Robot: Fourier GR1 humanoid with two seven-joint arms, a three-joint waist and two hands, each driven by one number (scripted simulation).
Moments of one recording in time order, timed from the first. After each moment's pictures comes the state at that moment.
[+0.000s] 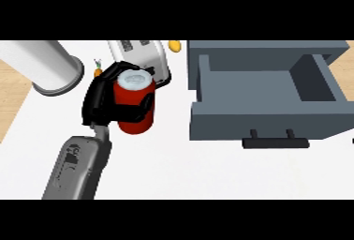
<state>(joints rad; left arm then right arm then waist) -0.43 0.00 -0.01 -1.42 -0.01 0.13 0.05 0.33 -0.01 -0.27 -2.20 -0.12 0.22 0.07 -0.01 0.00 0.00</state>
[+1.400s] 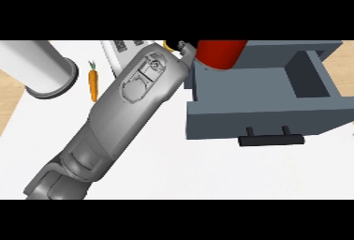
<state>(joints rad) -1.27 0.00 -0.23 -0.90 0.14 0.53 0.27 0.28 -0.01 -0.28 -2.20 -0.12 0.23 0.11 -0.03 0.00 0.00</state>
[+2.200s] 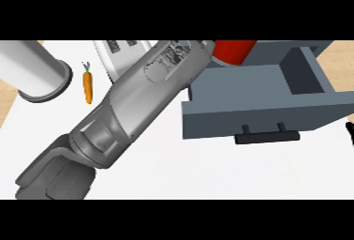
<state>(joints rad) -1.46 0.00 -0.38 -0.57 0.36 0.59 0.15 0.22 -0.03 -0.27 -2.16 -0.10 0.21 0.12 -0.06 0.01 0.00</state>
